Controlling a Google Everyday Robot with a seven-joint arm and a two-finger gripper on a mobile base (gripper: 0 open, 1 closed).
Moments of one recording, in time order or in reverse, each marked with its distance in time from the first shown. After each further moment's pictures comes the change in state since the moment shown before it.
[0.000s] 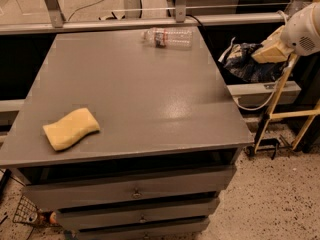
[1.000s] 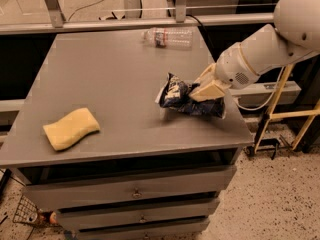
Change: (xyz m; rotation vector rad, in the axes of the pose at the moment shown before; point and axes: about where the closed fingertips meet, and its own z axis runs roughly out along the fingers) arm -0.065 0.155 0.082 -0.392 -0.114 -0.144
